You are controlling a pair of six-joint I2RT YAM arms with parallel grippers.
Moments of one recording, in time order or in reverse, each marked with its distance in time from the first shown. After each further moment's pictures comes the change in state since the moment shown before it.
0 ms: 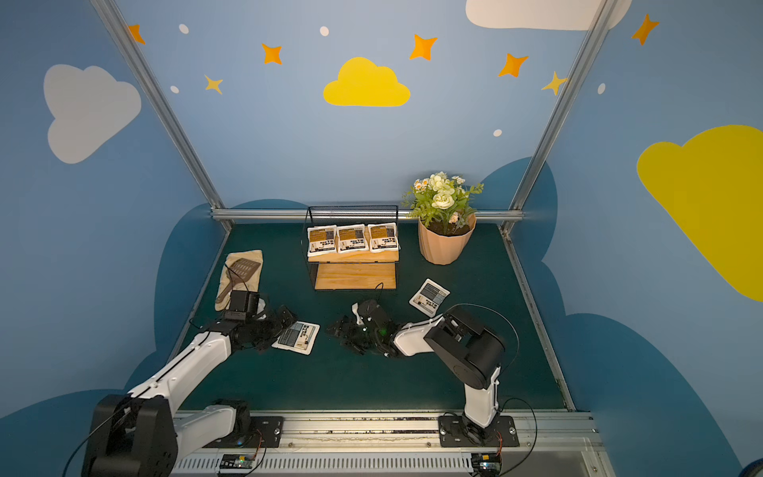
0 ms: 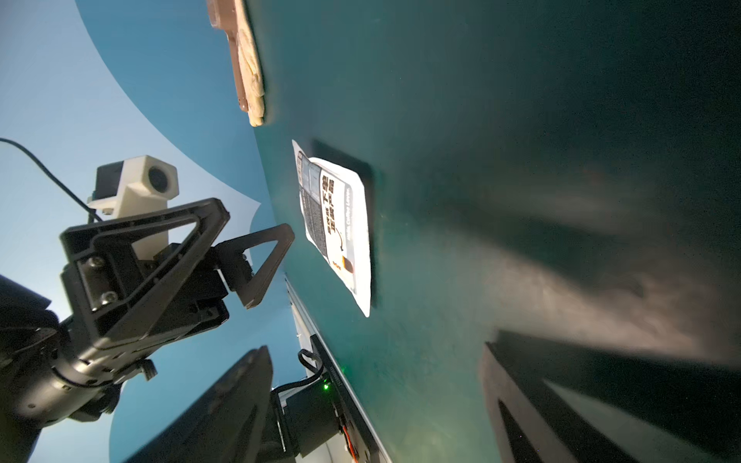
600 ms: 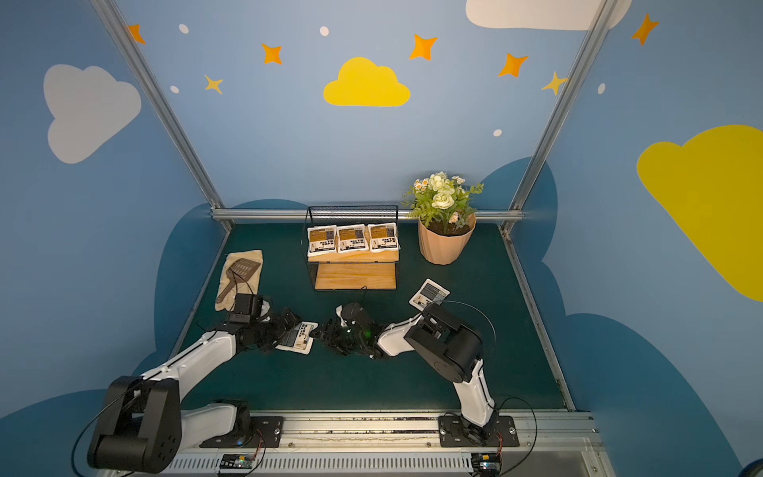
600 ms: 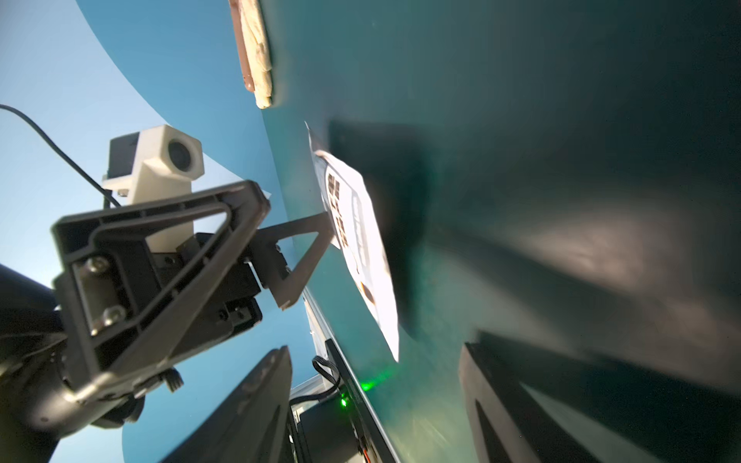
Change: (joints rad) left arm 0.000 0.069 -0.058 0.123 0.033 -0.003; right arm 0.072 0.151 0.146 0.058 0.011 0.069
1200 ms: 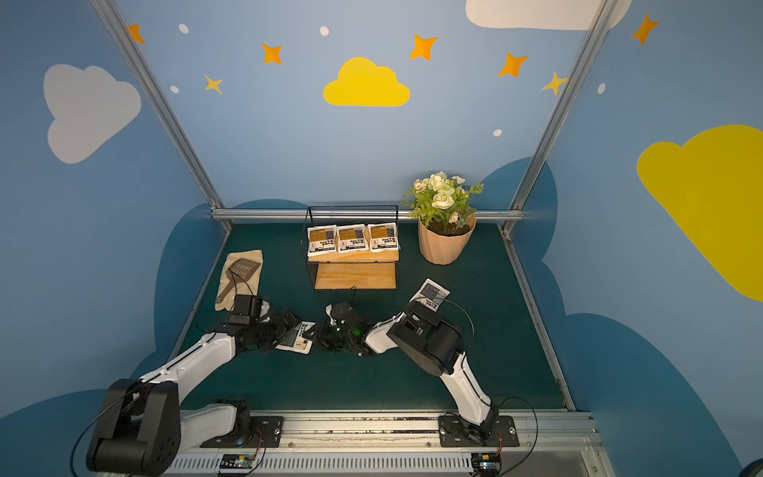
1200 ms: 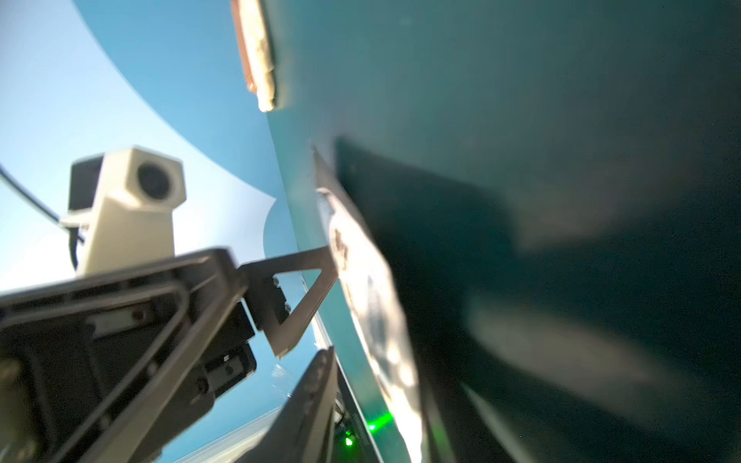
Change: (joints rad) left arm 0.000 -0.016 -0.009 0.008 -0.001 0.002; right arm 0.018 0.149 0.128 0.048 -0.010 0.026
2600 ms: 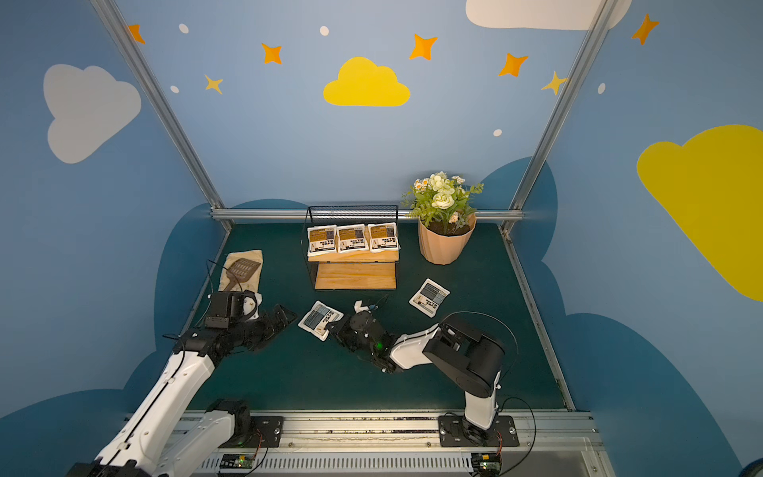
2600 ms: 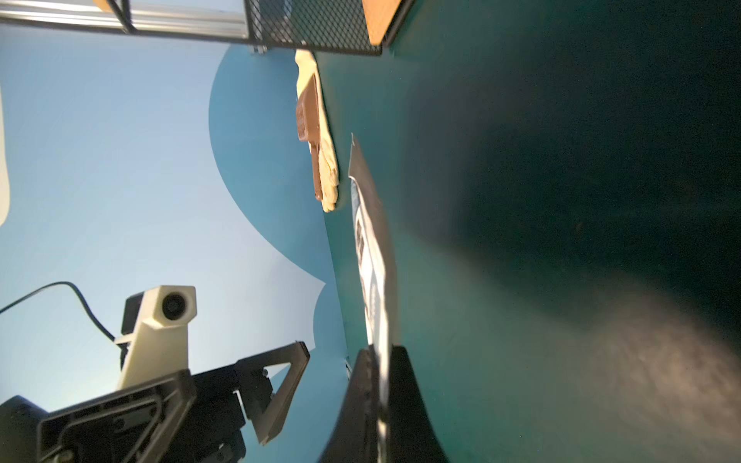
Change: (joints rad) left arm 0.001 -0.323 0.158 -0.385 0.114 0.074; right arm 0.026 -0.340 -0.333 0.130 0.437 0.135
